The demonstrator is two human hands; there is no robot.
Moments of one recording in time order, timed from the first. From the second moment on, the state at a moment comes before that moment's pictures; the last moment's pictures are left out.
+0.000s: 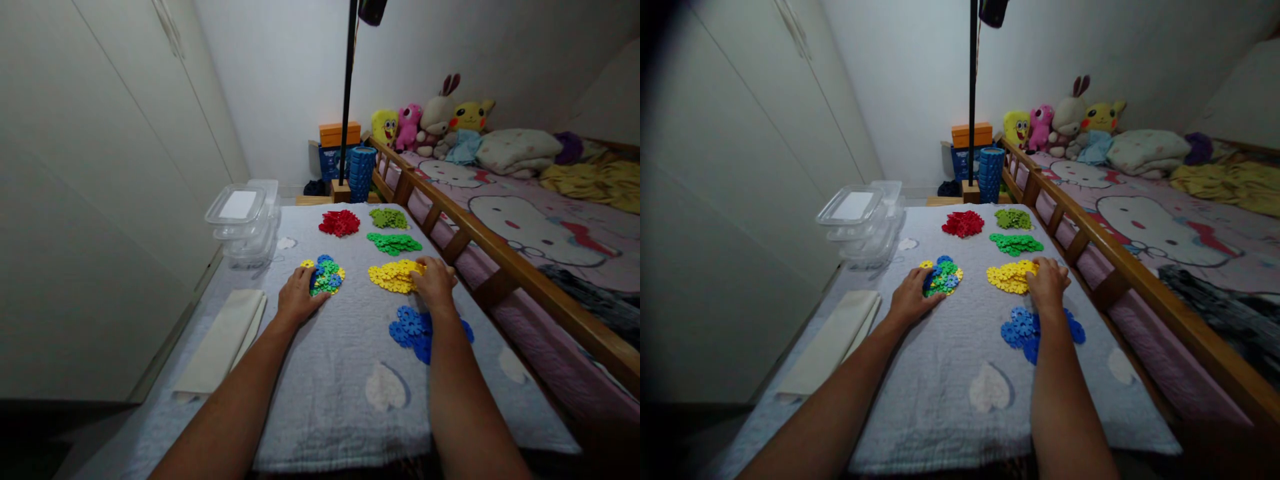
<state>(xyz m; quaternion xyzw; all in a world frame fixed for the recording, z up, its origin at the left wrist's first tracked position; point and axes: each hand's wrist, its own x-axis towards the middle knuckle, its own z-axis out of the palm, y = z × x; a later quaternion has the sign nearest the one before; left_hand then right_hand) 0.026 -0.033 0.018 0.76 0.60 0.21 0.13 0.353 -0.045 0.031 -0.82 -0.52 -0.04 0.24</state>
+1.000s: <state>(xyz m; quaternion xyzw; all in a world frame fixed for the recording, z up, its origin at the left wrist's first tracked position) 0.022 -0.030 0.009 0.77 0.58 0.22 0.11 0.209 -0.039 -0.004 -0.59 -0.76 0.09 0.25</state>
